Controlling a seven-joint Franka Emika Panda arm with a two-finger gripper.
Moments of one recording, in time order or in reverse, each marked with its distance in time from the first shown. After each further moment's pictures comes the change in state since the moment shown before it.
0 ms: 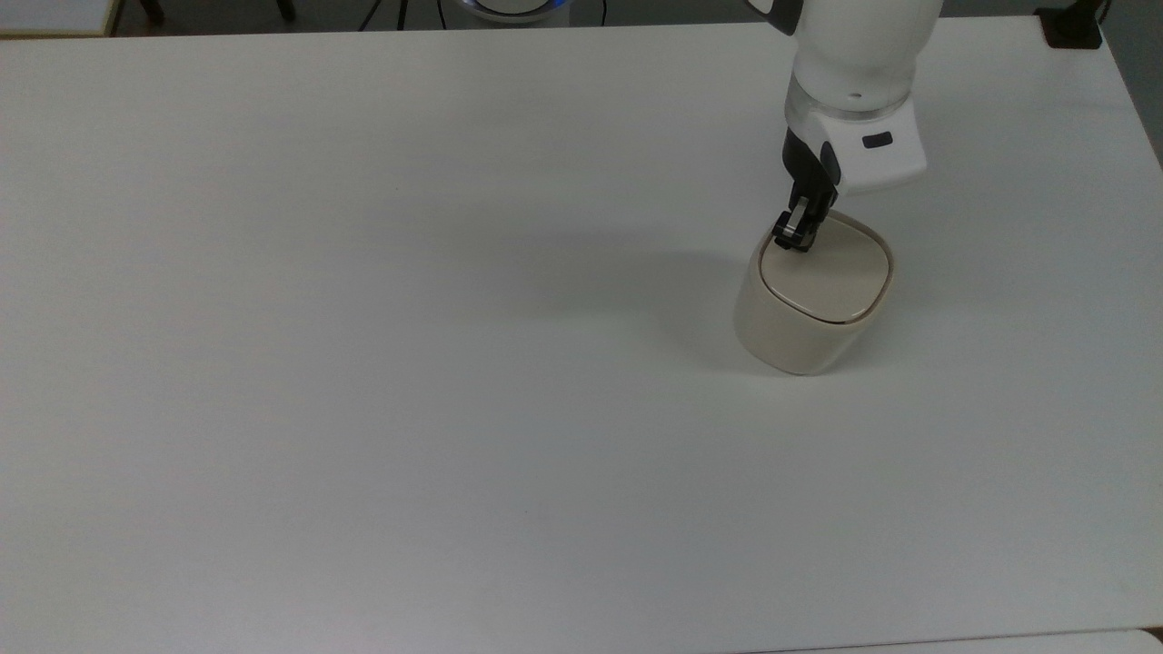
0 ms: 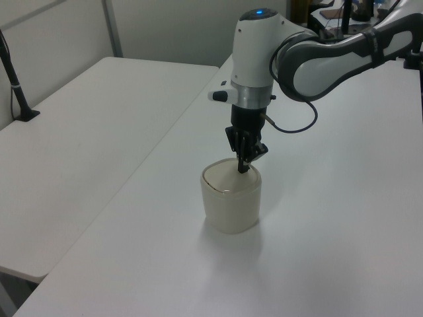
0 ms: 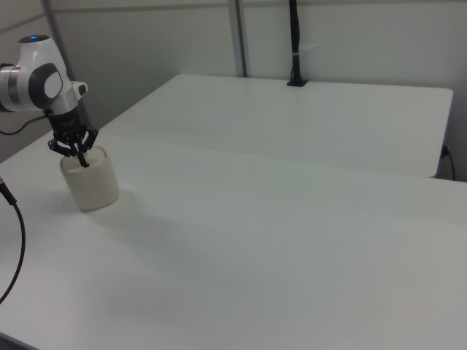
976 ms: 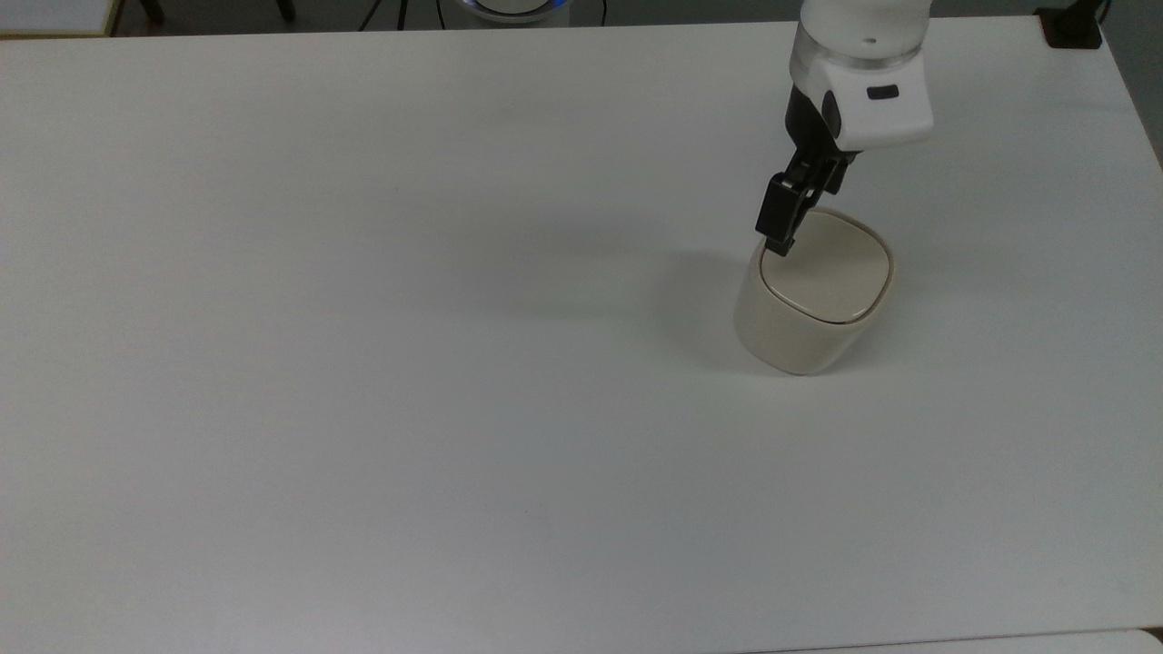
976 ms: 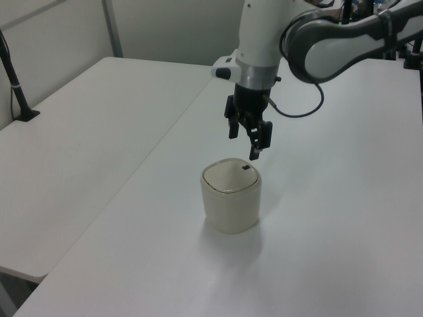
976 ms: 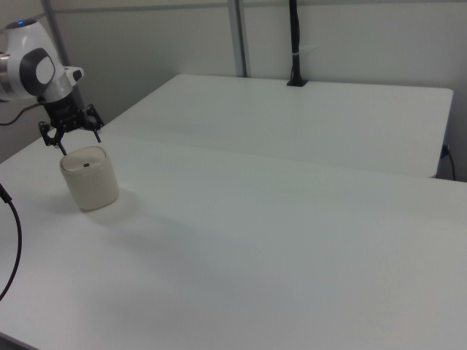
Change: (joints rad) arm 0.003 -0.053 0.000 0.006 -0.077 -0.009 0.123
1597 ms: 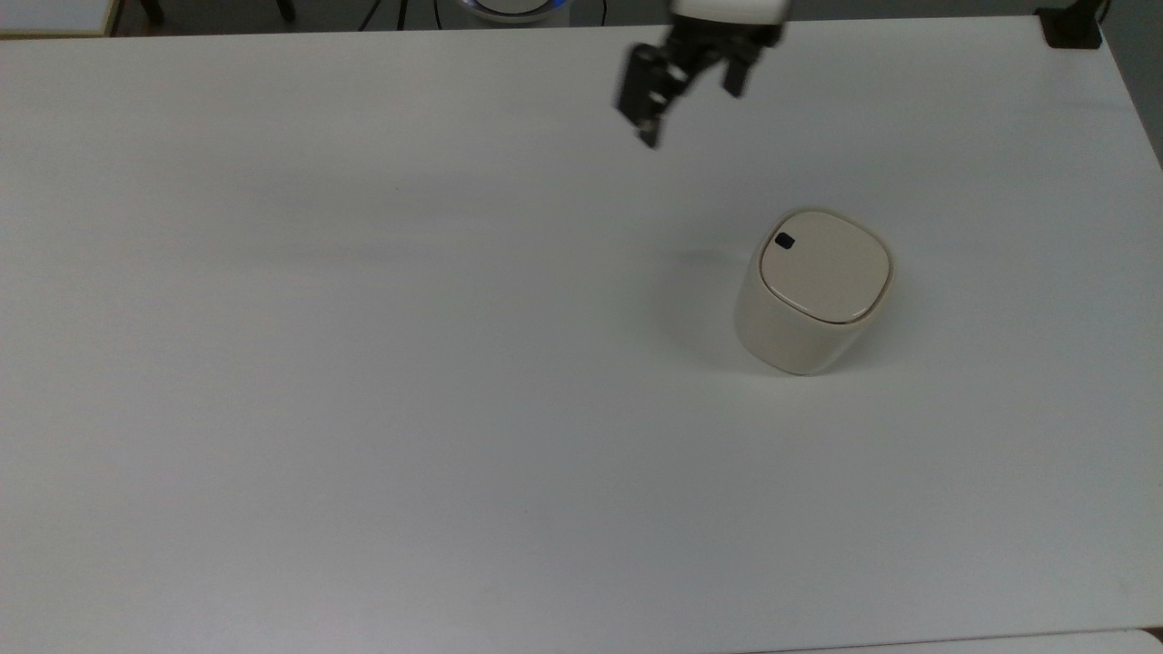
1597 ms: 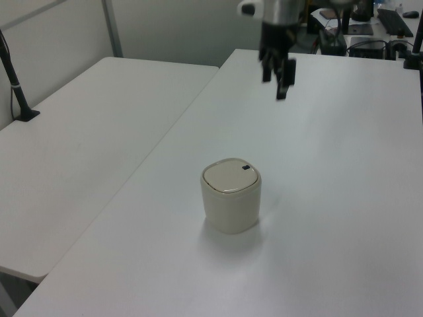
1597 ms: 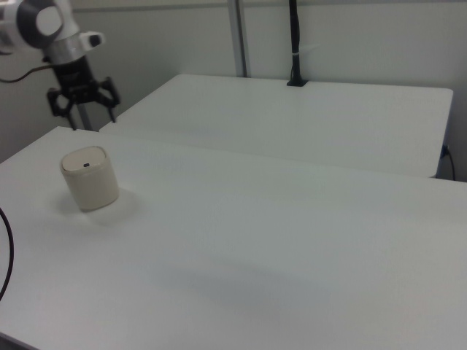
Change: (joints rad) arm -0.090 -0.192 -0.068 0.022 -0.019 -0.317 0.117
